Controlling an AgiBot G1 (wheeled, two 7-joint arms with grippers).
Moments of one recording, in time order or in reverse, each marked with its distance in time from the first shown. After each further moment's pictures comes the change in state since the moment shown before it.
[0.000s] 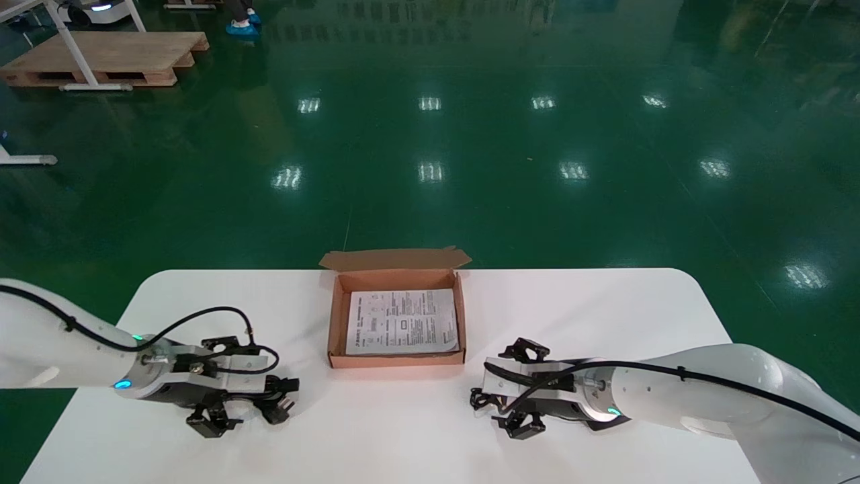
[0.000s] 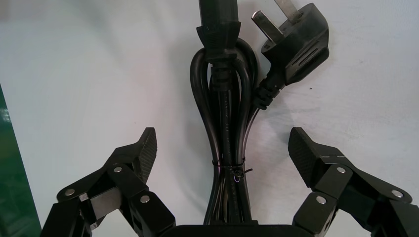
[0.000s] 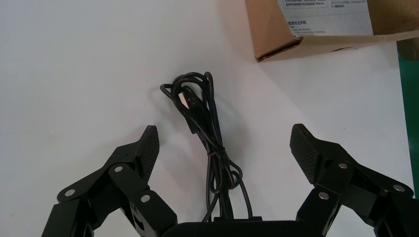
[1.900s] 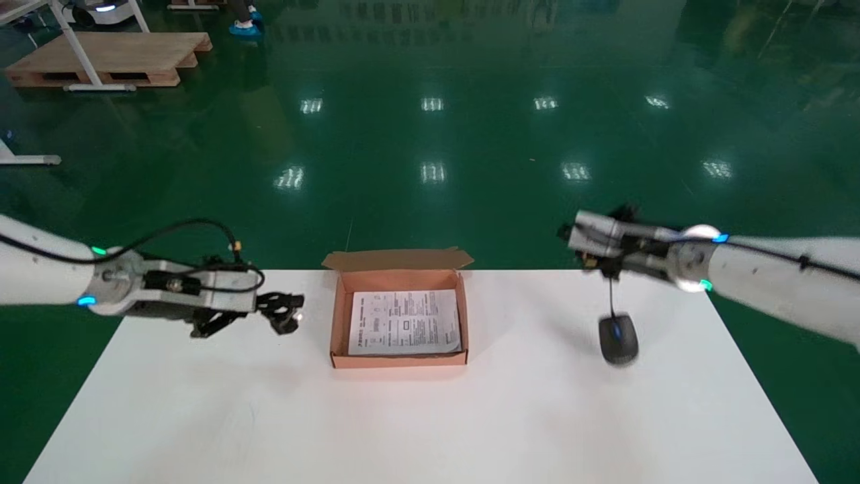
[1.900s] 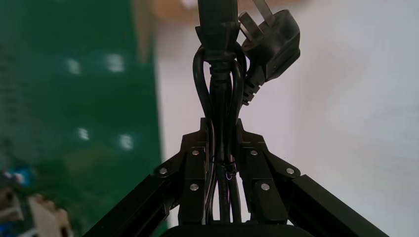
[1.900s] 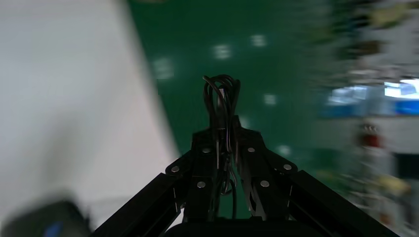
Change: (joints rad) left arm -0.108 -0.034 -0.061 -0.110 -0.103 0.061 0.093; right arm 0.218 0.089 0.072 -0.033 -0.008 0.224 -0.070
